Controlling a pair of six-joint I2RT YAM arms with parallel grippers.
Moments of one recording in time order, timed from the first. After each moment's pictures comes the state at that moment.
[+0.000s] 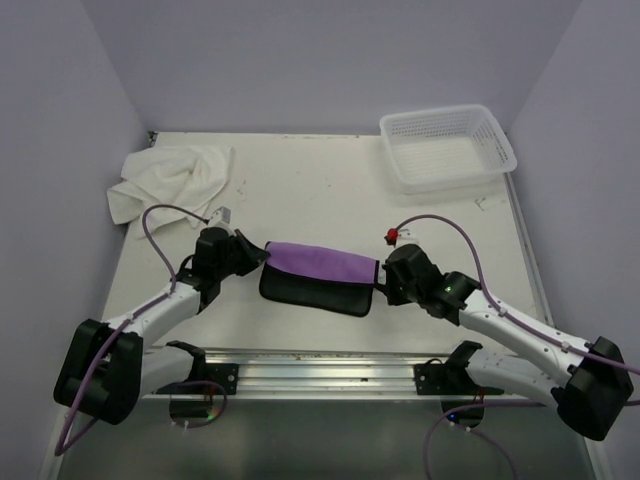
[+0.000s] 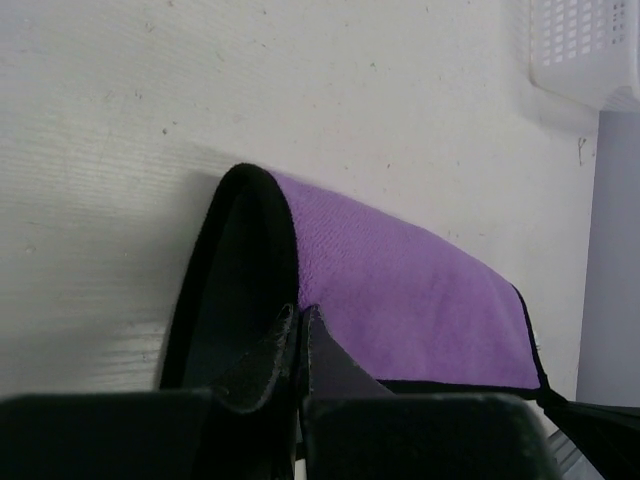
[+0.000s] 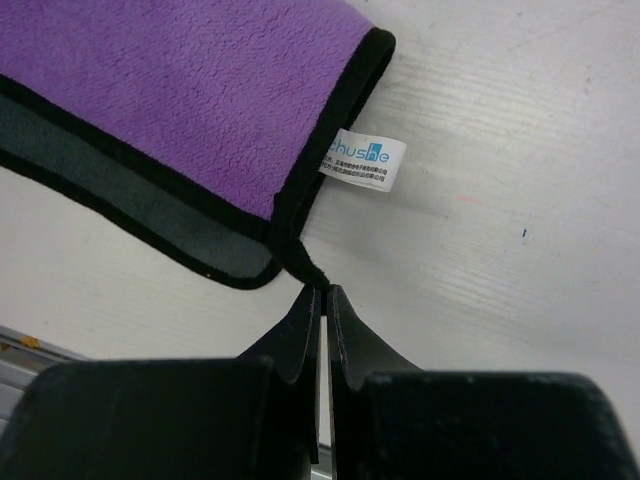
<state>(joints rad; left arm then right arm) -0.31 1.15 0.42 0.17 0.15 -0.83 0.76 1.00 0.64 -0.53 0.21 0.50</state>
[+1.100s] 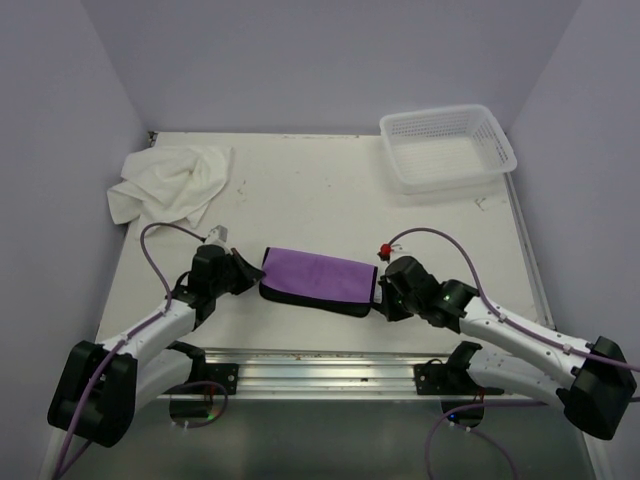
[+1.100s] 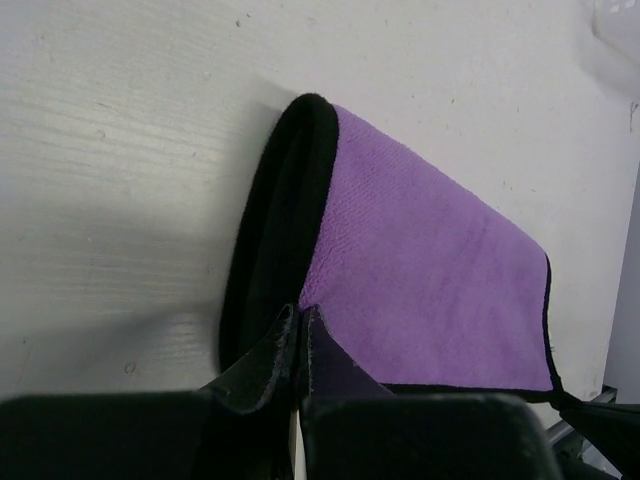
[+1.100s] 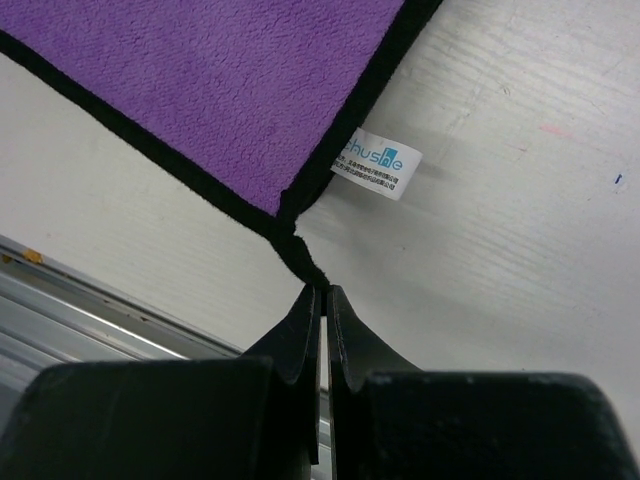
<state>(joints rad) -0.30 1.03 0.29 0.10 0.16 -0.82 0.83 0.95 0.57 -0.58 0.11 0.52</state>
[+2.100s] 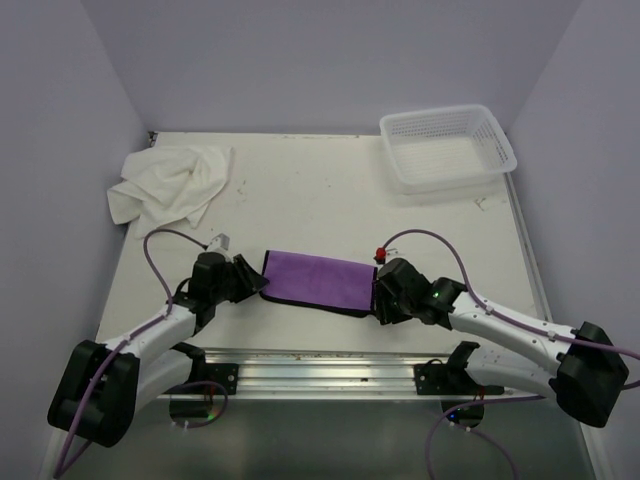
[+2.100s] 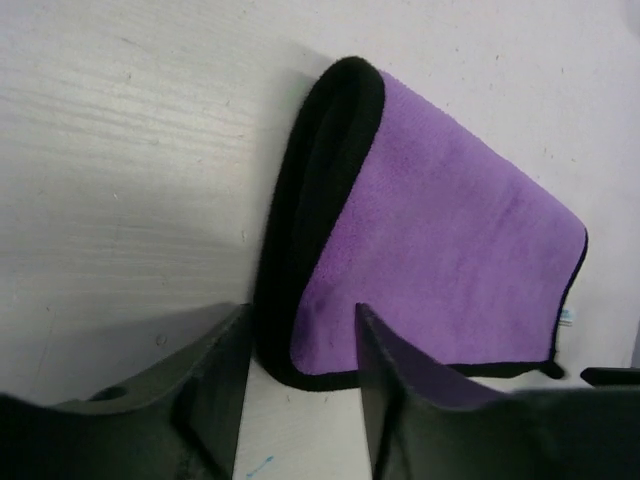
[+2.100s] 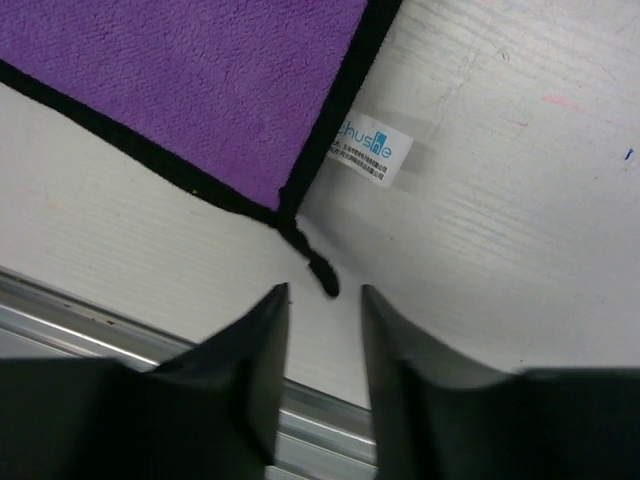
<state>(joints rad) -0.30 1.03 0.23 0.11 0.18 -0.79 0.85 1.05 0.57 -0.58 0.14 0.55</state>
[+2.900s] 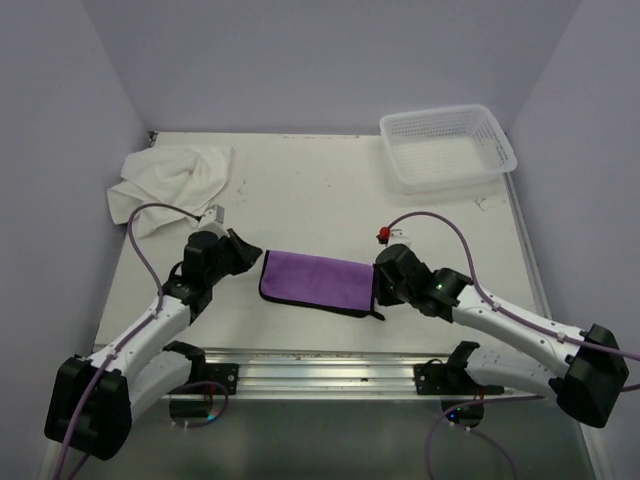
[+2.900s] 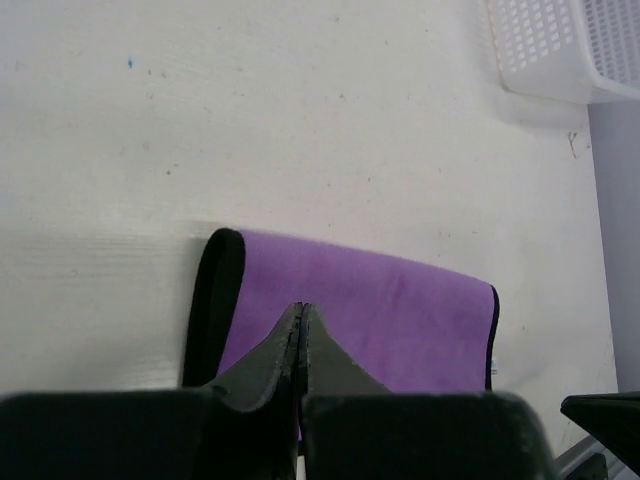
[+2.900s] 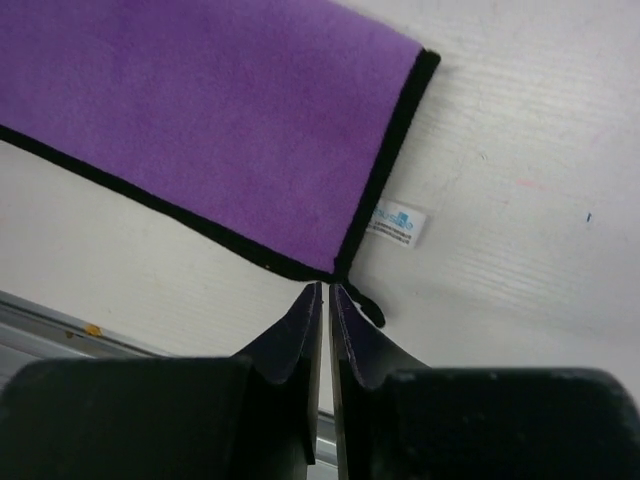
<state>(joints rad) -0.30 0.94 0.40 0.06 0.12 -0.70 0.85 1.03 0.68 -0.58 0.22 0.63</state>
